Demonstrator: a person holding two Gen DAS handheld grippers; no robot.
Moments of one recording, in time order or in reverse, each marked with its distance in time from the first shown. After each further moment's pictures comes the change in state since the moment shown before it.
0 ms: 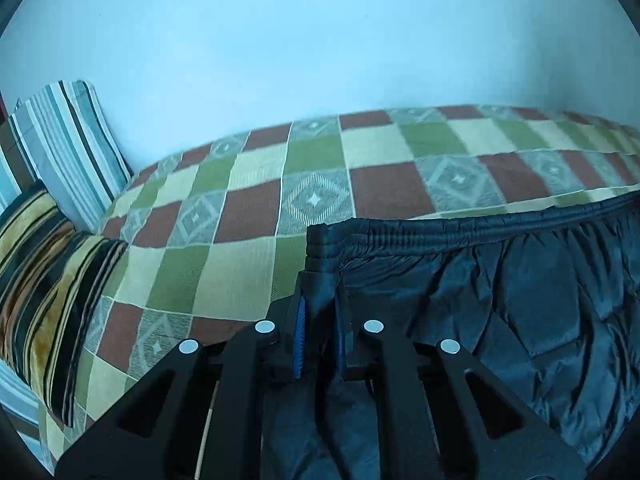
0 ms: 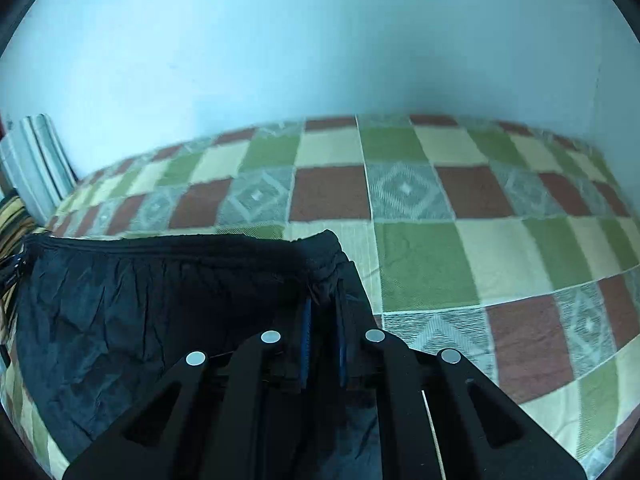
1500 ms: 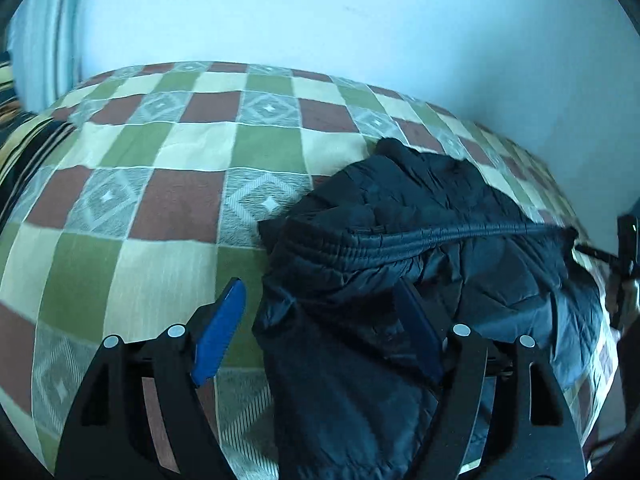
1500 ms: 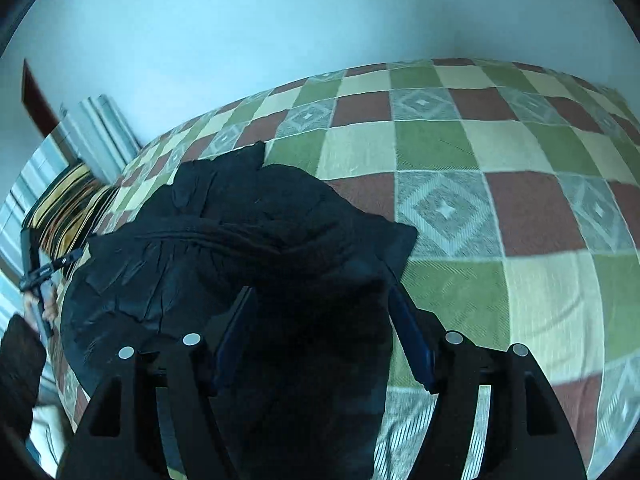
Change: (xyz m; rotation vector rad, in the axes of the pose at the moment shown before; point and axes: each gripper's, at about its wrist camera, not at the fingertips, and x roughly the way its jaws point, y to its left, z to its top) left arm -0.064 0.074 -0.138 -0.151 0.047 -0.481; right arm -0.085 -0.047 -0.107 -0.019 0.093 0.277
